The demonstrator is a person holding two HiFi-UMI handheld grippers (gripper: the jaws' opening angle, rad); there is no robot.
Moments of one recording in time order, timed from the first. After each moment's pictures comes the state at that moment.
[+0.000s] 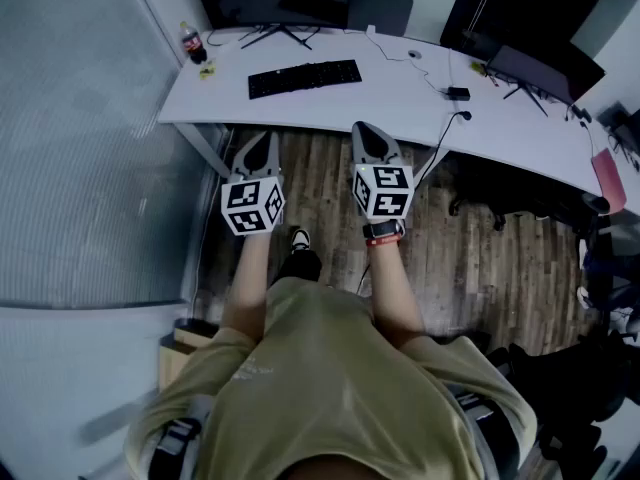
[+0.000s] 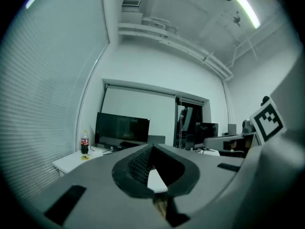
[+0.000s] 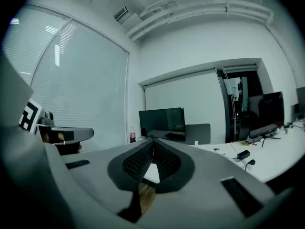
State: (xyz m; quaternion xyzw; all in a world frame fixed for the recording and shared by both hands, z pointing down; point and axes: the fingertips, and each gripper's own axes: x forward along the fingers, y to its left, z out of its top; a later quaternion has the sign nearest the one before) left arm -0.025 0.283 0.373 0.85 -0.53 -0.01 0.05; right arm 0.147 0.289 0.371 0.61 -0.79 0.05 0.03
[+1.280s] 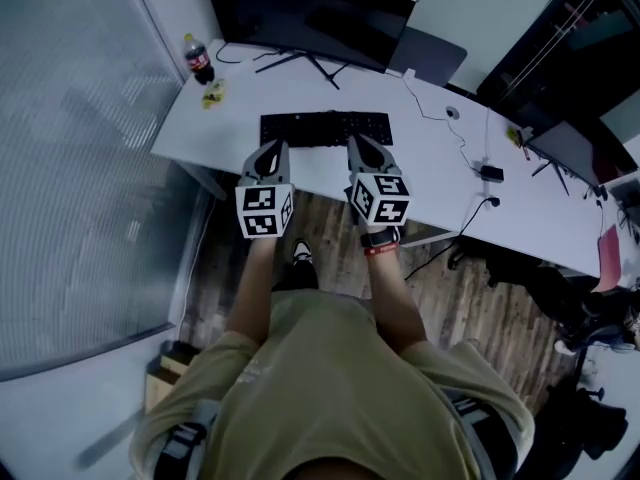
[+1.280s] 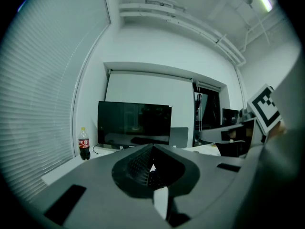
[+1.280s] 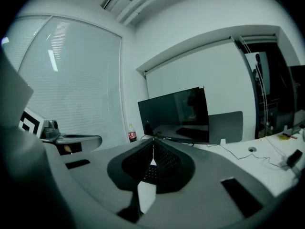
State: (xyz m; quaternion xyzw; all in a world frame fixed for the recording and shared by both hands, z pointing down) left arm -0.061 -0.012 0.423 0.83 -0.56 0.05 0.06; right arm 0.086 -0.021 0.411 0.55 -0.83 0.11 0.04
